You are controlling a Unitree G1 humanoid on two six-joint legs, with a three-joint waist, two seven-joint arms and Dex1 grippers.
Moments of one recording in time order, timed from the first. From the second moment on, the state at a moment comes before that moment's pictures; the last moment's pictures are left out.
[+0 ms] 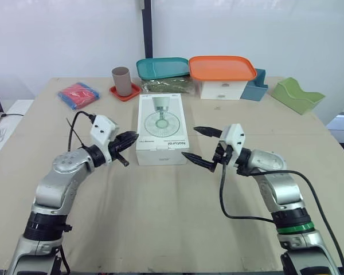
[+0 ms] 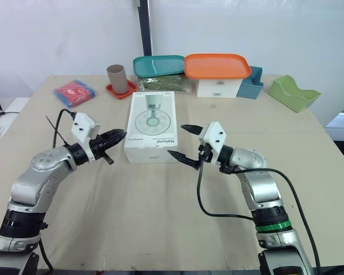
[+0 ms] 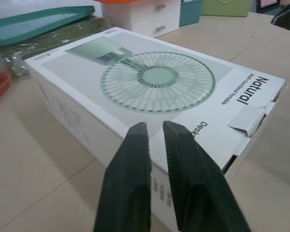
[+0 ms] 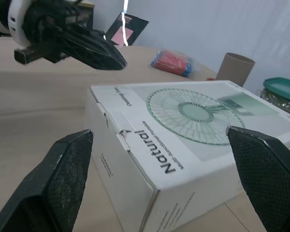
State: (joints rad) left arm -0.41 0.49 0.00 -0.15 -0.37 0.48 -0.64; right arm -0.46 -0.48 0.08 -0.01 0.31 0.08 0.92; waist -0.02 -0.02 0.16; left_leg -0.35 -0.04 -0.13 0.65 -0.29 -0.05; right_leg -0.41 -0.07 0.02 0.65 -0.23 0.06
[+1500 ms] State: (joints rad) left arm -0.44 0.40 -0.06 -0.17 -0.35 0.61 -0.58; right arm -0.72 -0.47 0.34 0.10 -0.17 -0.04 0.83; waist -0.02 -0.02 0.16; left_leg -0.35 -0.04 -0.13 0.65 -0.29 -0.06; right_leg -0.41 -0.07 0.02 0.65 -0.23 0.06
